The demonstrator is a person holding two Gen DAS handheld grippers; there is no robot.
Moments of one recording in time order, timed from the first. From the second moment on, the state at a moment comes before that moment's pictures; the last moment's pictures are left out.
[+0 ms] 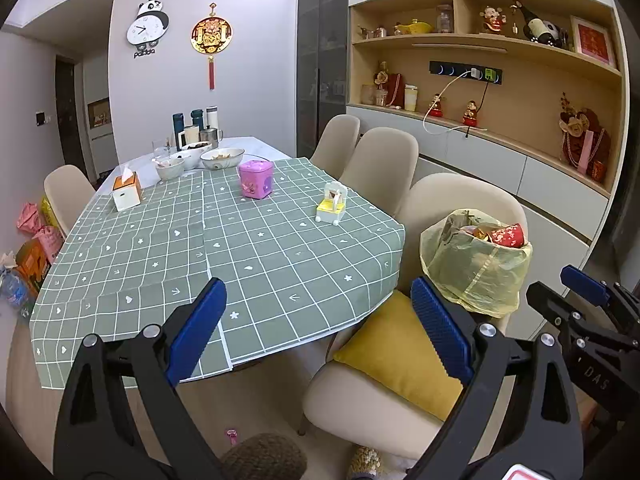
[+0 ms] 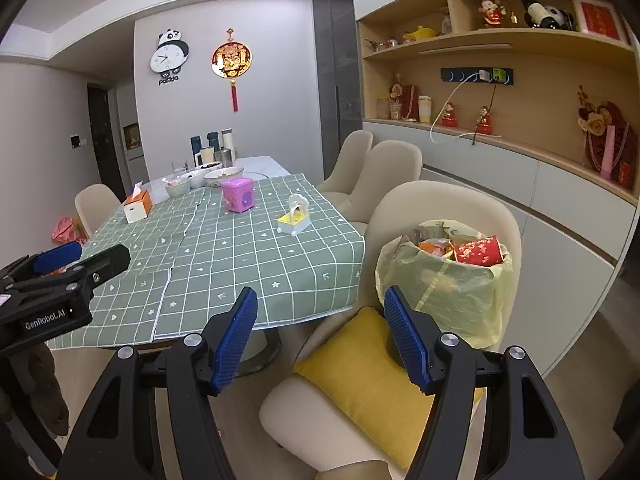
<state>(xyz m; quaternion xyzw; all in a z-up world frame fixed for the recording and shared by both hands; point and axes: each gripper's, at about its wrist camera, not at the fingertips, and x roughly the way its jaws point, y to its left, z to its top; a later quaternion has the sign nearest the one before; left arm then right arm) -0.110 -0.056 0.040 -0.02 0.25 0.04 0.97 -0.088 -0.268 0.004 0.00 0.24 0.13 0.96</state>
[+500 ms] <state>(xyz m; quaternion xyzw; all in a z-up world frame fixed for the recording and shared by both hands) -0.102 -0.060 0.037 -0.01 0.26 0.02 0.97 -0.088 -0.270 0.002 0.01 0.25 0.11 0.96</state>
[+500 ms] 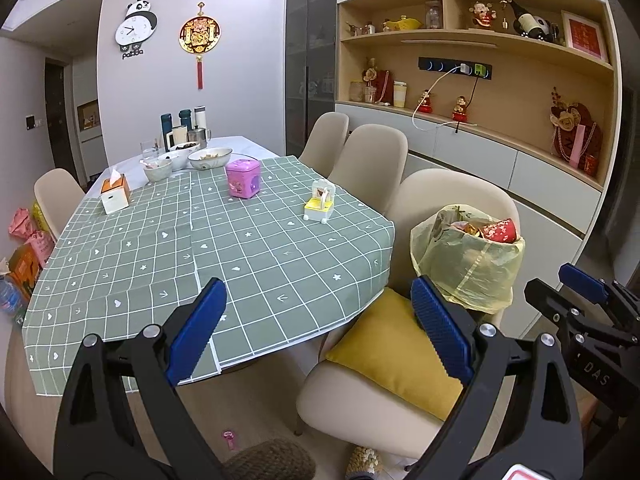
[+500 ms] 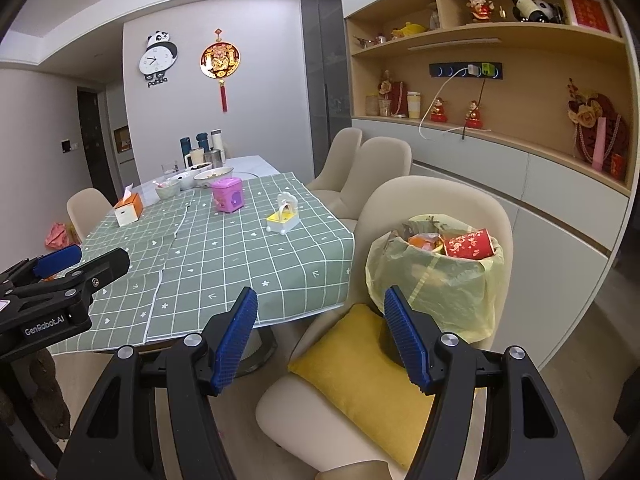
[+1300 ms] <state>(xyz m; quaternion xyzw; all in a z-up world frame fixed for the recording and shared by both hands) -0.099 -0.058 0.034 -0.02 0.26 0.01 0.96 -0.088 -0.268 0.001 0.01 0.25 0.11 0.96</state>
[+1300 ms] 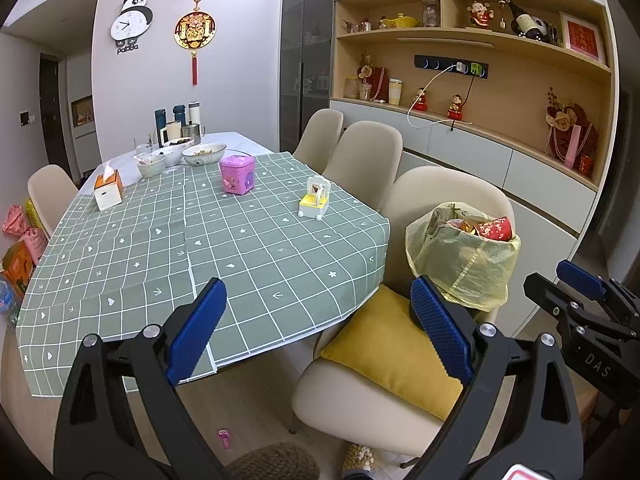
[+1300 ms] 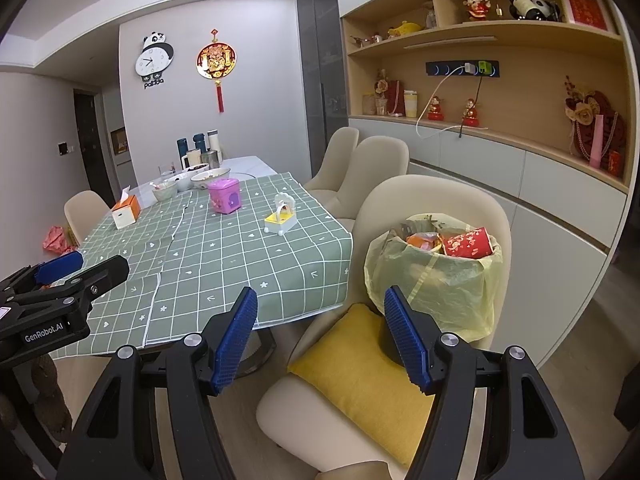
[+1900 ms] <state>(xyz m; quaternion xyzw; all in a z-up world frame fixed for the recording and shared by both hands) -0.096 -0.060 0.032 -0.02 0.26 0.00 0.96 -0.084 -0.275 0.000 0.01 0.25 0.10 0.96</state>
